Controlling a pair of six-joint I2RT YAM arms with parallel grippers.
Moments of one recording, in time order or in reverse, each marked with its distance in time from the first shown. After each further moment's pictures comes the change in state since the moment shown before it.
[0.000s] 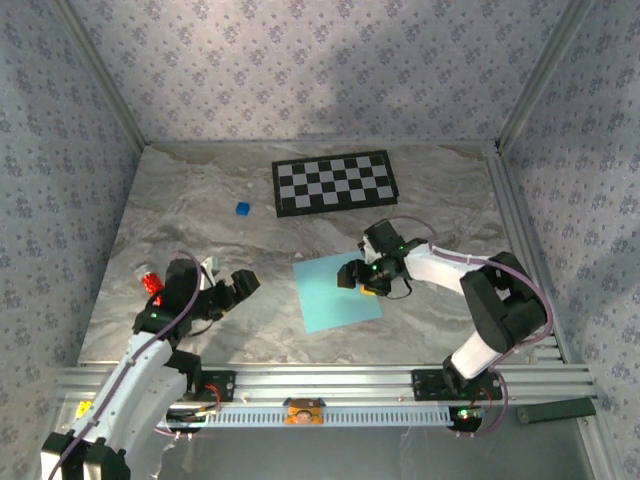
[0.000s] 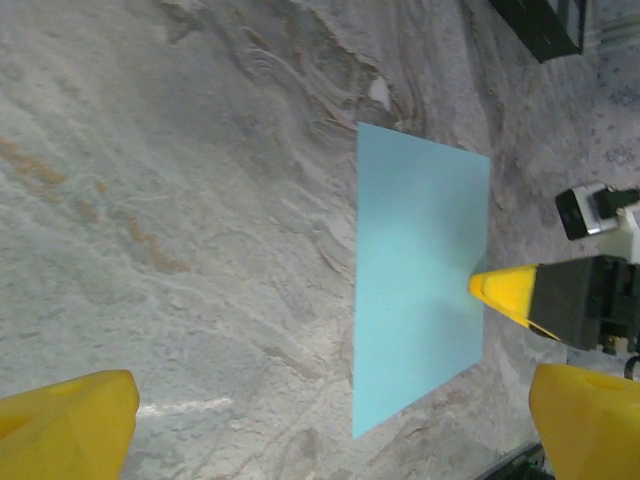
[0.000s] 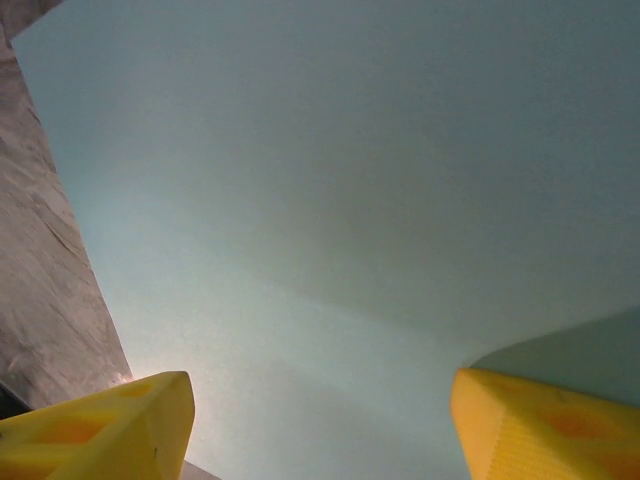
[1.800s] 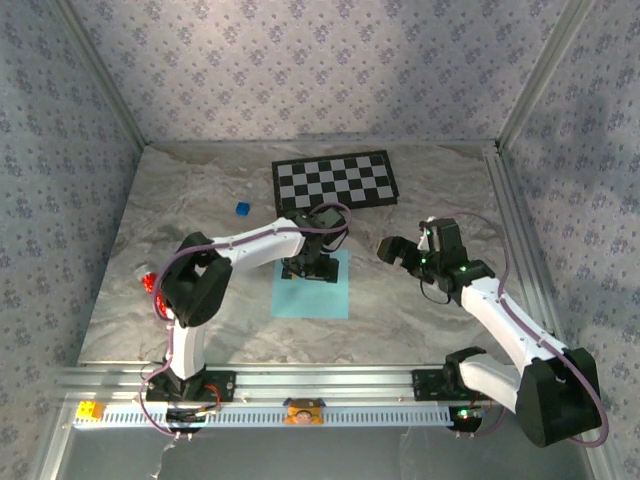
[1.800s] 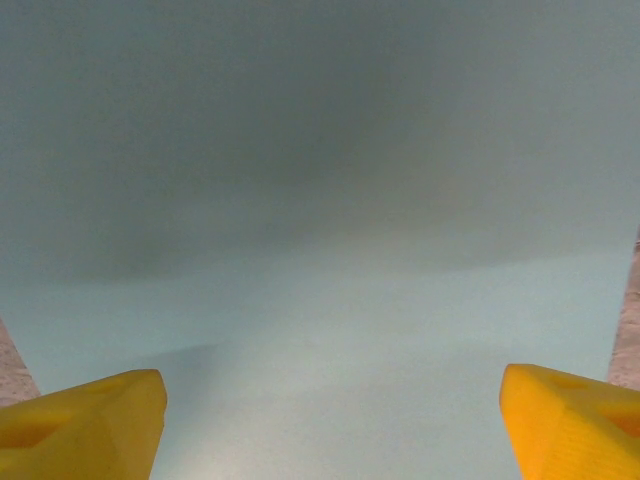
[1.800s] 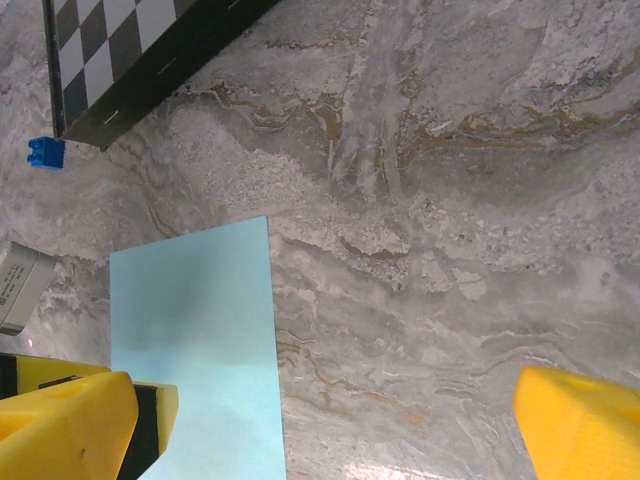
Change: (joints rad) left arm -0.595 1.294 1.064 -0.475 -0.492 0.102; right arm -0.277 -0.539 -0.181 0.006 0.180 0.026
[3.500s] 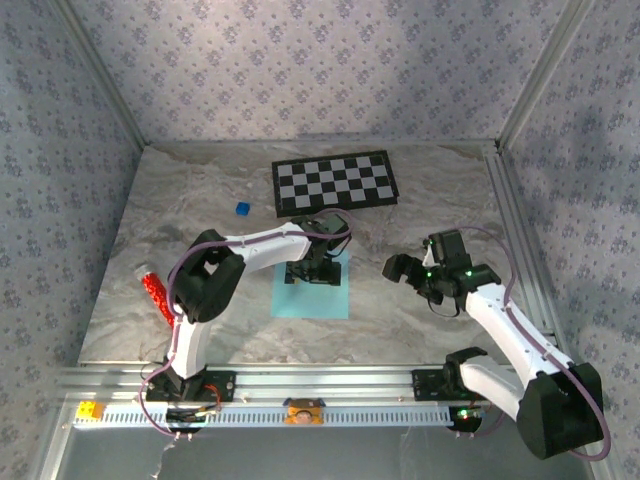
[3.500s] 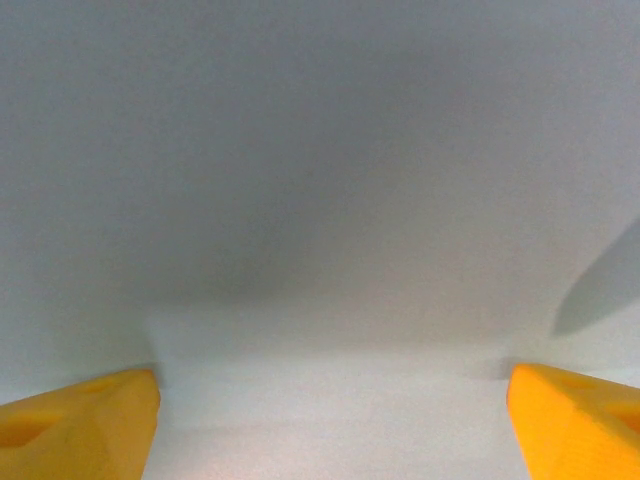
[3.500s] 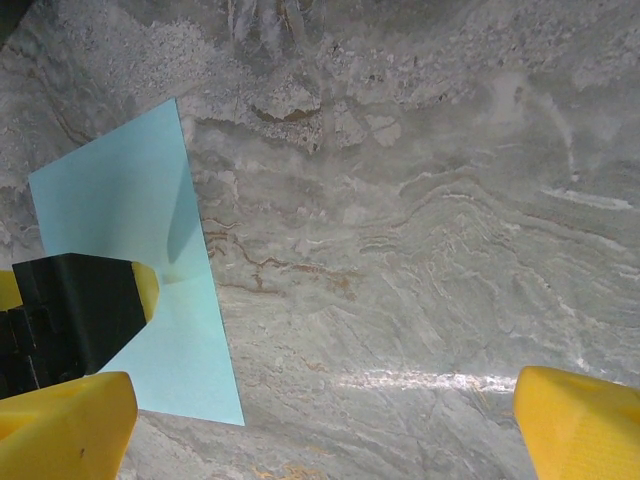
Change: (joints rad) left arm -0.011 0.063 -0.027 0.086 -0.006 -0.055; right arm -0.018 -0.064 -0.010 -0.257 -0.046 0.000
